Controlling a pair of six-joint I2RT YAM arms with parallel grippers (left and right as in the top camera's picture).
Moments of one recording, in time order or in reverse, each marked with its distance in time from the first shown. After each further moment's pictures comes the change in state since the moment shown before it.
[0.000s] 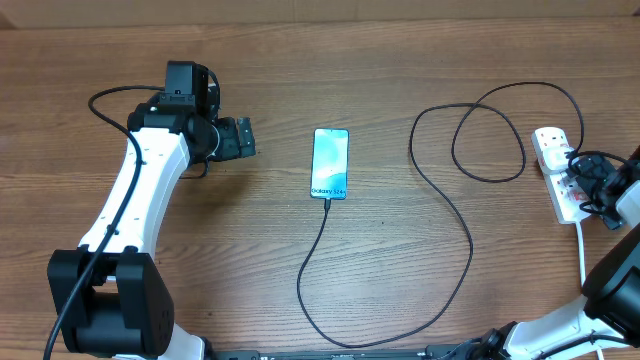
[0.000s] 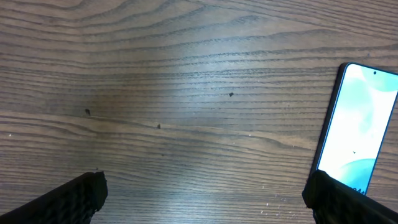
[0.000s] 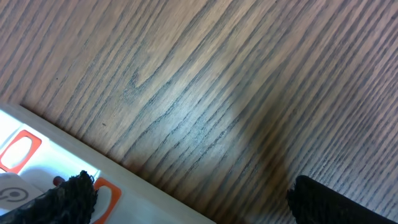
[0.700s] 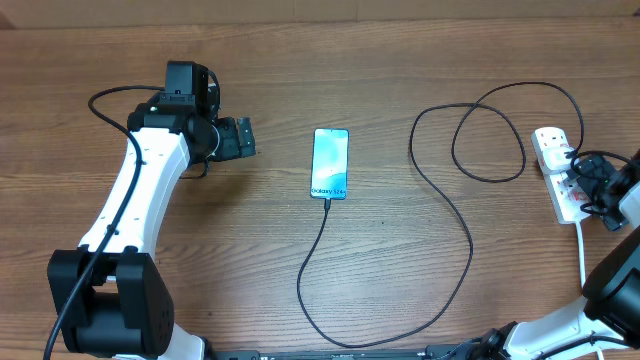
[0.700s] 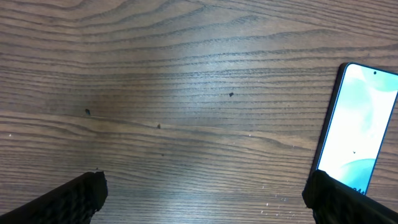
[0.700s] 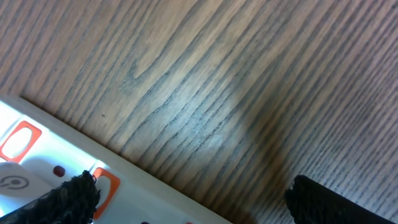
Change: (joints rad) left arm 0.000 0.000 0.000 0.000 0.000 0.000; right arm -0.006 -0.004 0.012 -0.050 -0.019 -0.007
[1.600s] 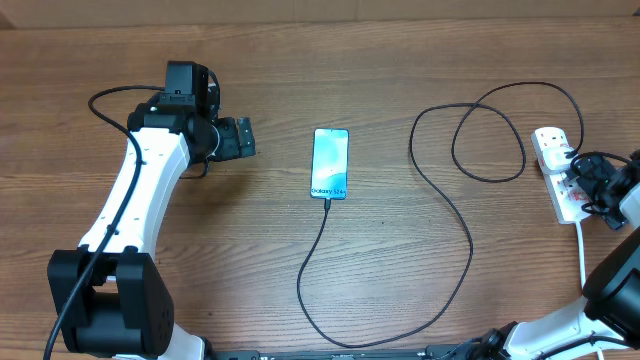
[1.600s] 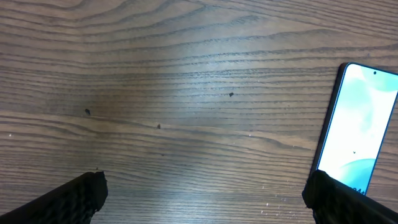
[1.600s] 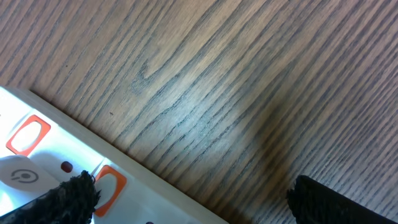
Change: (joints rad) left arm 0.000 0.000 0.000 0.000 0.000 0.000; right arm -0.005 -0.002 0.000 0.020 -0.023 -0.051
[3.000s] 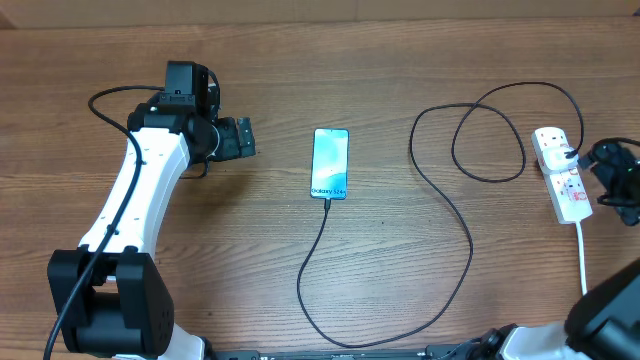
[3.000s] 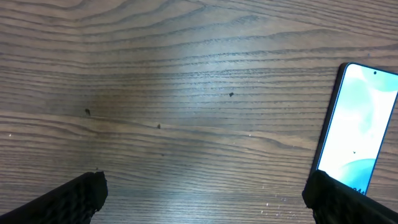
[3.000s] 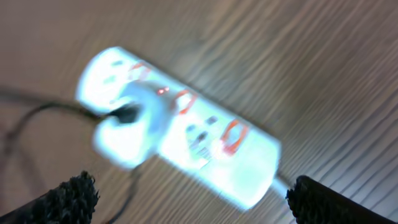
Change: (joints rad) left arm 0.000 0.000 0.000 0.000 0.000 0.000; right arm 0.006 -0.204 0.178 -0.459 -0.108 0.027
